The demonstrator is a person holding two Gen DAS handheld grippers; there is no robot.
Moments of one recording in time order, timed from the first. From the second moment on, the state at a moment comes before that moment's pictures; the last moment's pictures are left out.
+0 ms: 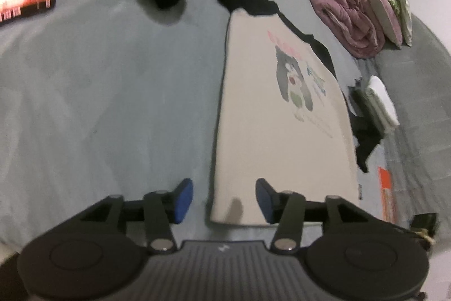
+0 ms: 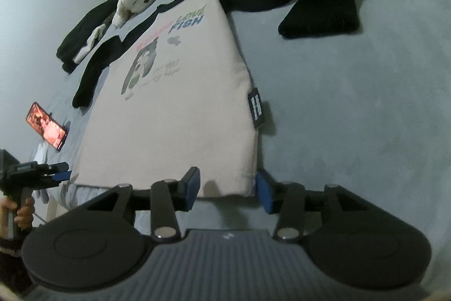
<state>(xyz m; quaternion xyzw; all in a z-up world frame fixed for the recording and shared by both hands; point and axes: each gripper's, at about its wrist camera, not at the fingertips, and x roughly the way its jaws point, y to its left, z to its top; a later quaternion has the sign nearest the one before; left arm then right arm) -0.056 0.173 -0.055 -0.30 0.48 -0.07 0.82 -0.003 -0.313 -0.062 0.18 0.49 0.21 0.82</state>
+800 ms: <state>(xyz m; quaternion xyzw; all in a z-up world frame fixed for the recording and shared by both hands) -0.010 0.102 -0.037 -0.16 0.36 0.08 0.92 0.049 -0.279 -0.069 0.18 0.38 -0.01 0.91</state>
